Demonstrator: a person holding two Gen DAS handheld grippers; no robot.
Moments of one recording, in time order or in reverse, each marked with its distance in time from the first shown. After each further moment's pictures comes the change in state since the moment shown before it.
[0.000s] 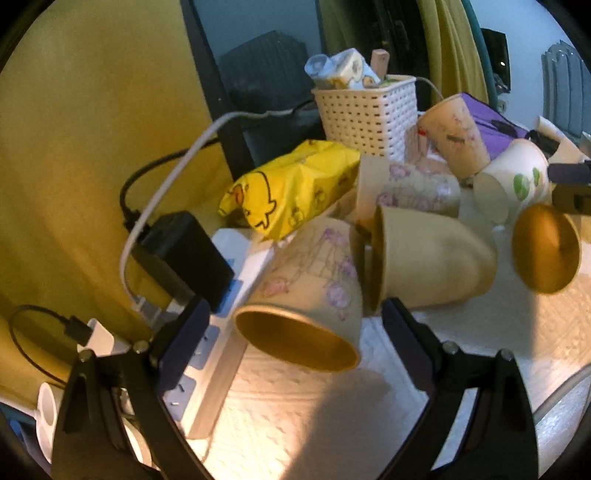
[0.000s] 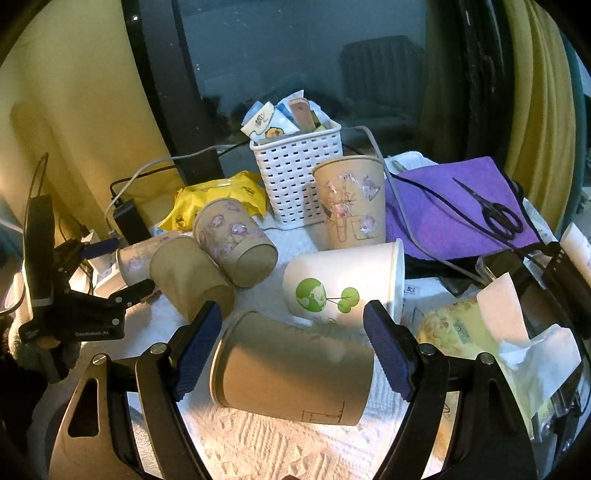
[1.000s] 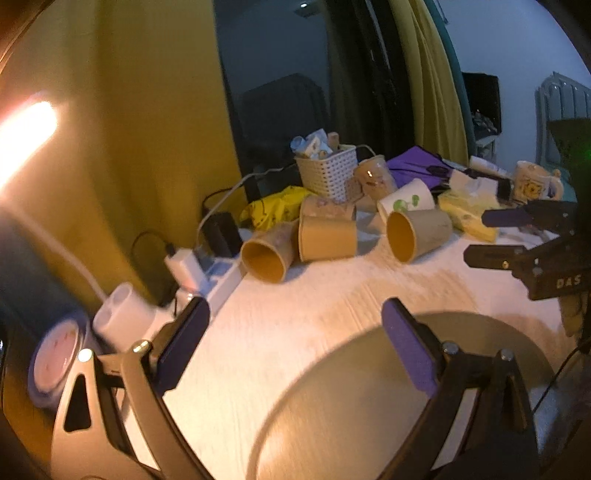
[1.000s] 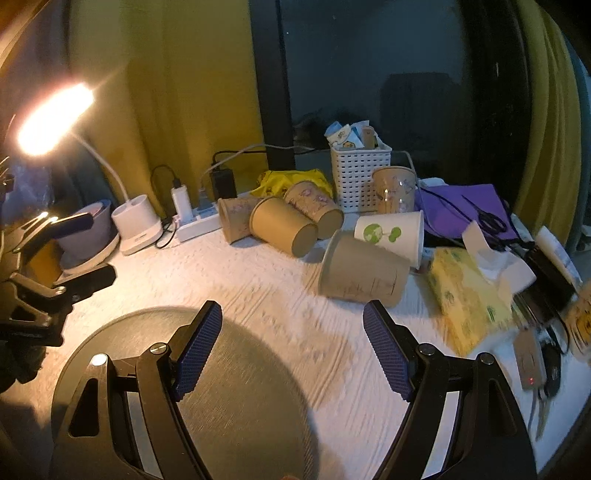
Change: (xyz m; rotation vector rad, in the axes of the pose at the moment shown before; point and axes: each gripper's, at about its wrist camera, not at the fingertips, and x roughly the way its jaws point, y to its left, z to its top) left arm -0.195 -0.056 -0.065 -0.083 -0.166 0.044; right arm -0.102 0.051 -0.068 -0.154 -0.075 0.086
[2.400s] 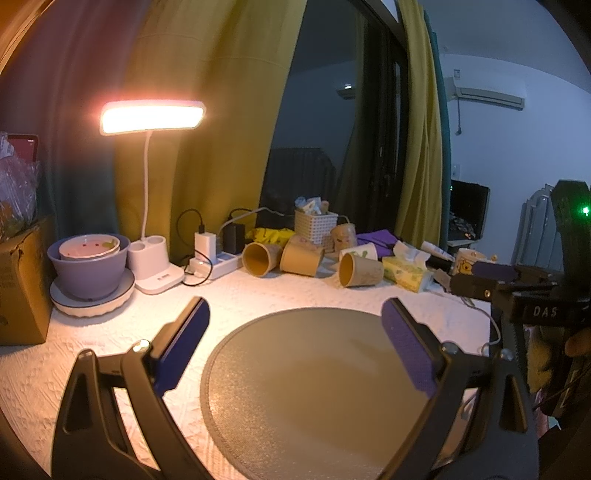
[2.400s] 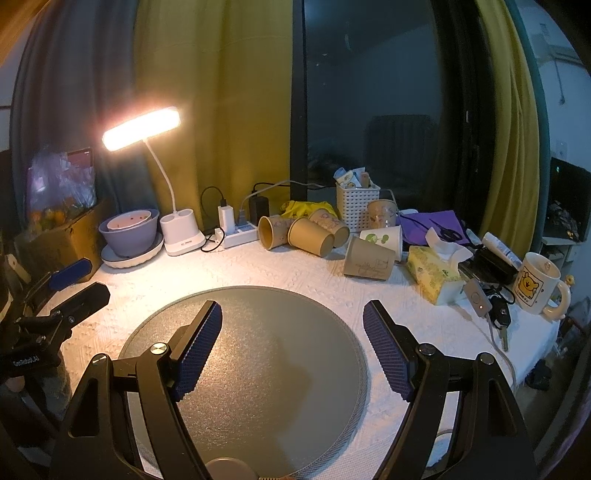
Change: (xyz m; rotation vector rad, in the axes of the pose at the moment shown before) left arm -0.179 0.002 -0.121 -0.323 -0.302 -0.088; right arm -0.152 0.103 -0.080 -0.045 -0.172 -0.099
